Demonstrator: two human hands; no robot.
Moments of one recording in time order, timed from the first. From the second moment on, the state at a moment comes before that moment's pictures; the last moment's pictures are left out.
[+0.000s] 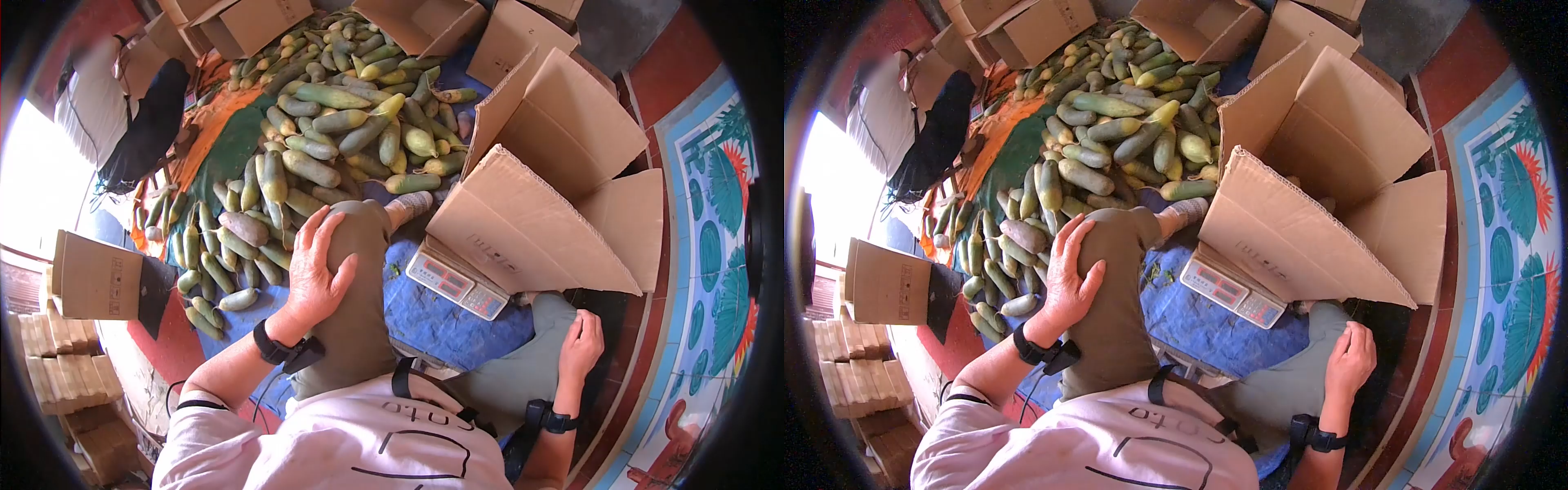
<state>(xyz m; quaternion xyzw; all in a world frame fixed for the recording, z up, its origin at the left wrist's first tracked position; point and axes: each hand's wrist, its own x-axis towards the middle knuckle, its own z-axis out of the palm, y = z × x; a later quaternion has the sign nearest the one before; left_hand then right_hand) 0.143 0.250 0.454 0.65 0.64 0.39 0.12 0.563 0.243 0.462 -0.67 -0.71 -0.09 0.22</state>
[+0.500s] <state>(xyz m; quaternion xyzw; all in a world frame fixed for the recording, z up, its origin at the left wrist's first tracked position) 0.130 0.256 0.454 0.63 0.67 0.38 0.11 0.566 0.239 0.460 -0.67 -0.70 -0.08 0.21</state>
